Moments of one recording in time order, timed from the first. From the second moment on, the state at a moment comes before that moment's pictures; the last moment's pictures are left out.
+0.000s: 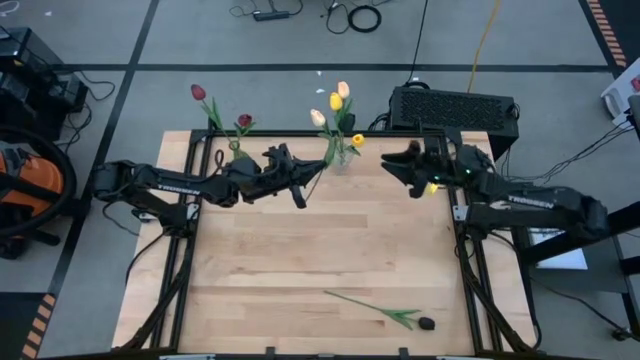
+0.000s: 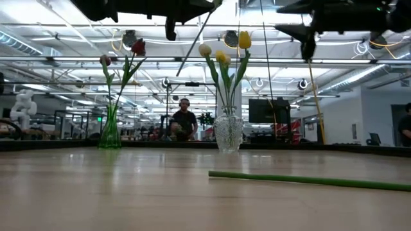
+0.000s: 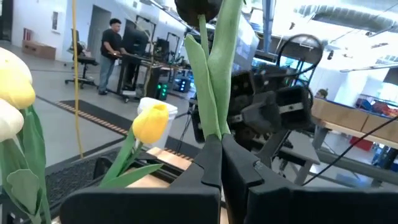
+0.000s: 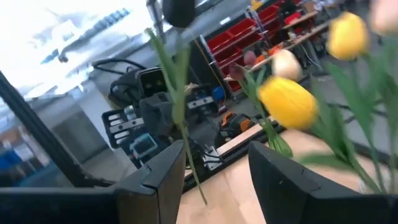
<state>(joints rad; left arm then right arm) 0.07 1.40 0.84 0.73 -0.22 -0.23 -0.37 0.75 0.47 0.42 -0.19 0.58</state>
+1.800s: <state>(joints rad) 0.06 1.40 0.84 0.81 -0.15 -0.23 -0.27 1.38 1.19 0.17 -0.32 0.25</state>
